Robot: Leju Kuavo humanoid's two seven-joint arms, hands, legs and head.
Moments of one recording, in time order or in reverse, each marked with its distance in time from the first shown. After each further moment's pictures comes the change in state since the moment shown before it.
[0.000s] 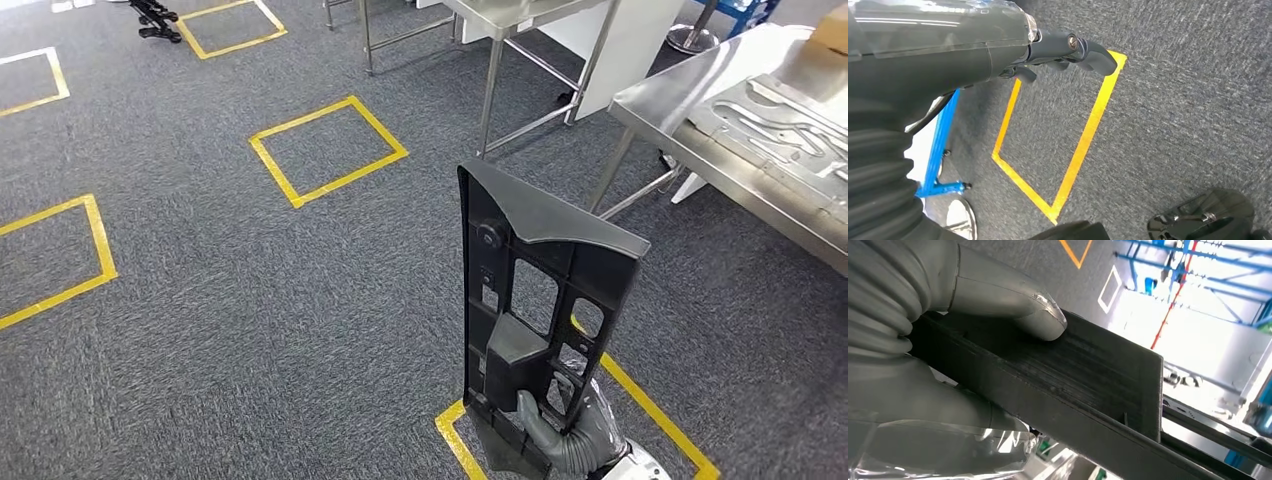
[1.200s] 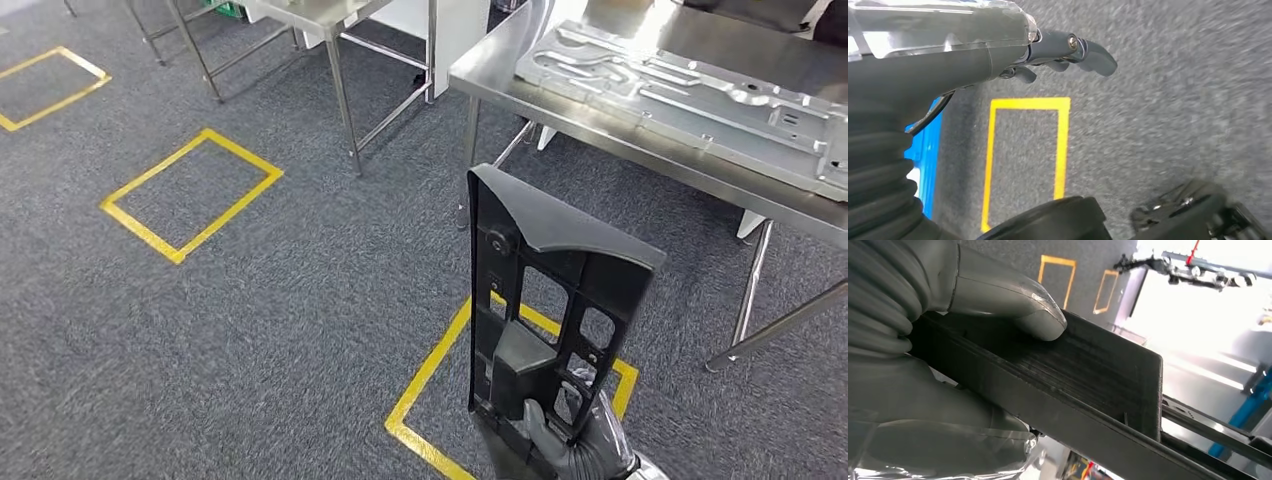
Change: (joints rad) left arm 0.014 -0.011 0.017 -0.001 -0.030 0.018 -0.066; right arm 0.046 0.010 -0.010 -0.032 0.013 -0.010 -0.006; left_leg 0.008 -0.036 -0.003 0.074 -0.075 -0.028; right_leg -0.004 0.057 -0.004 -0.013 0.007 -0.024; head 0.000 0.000
